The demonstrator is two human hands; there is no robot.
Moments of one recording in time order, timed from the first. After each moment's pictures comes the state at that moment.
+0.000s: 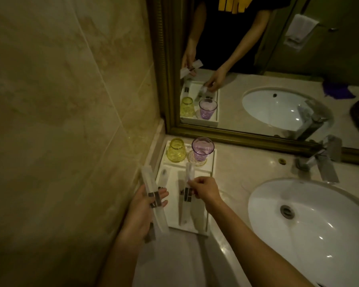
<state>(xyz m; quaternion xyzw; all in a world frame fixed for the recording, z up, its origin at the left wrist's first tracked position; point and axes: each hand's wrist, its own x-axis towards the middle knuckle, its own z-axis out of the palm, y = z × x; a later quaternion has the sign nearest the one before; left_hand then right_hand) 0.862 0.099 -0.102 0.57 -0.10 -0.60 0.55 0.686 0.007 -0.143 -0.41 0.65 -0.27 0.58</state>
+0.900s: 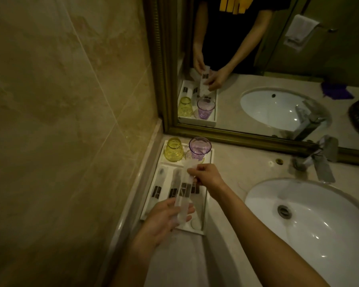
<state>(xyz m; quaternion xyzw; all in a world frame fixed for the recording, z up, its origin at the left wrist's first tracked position) 0.811 0.114 -0.111 0.54 -0.16 -0.71 0.42 0.668 -0.030 -0.125 -0.45 0.58 -0.28 0.62</state>
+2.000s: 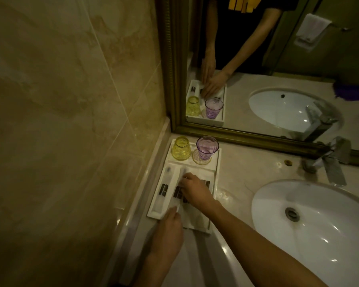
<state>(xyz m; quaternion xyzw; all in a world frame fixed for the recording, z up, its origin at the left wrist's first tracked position) 0.803 0.157 -0.159 0.74 -0.64 -0.21 0.01 0.704 0.006 -0.166 -0.87 0.44 -0.05 0.21</state>
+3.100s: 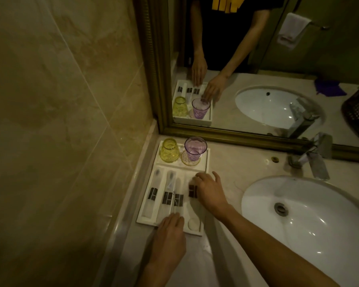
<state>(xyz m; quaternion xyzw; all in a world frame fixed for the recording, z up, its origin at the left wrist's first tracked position) 0.780 0.158 -0.161 0.69 -0.69 -0.21 0.04 0.636 -0.001 -0.169 -0.84 0.53 0.00 0.09</state>
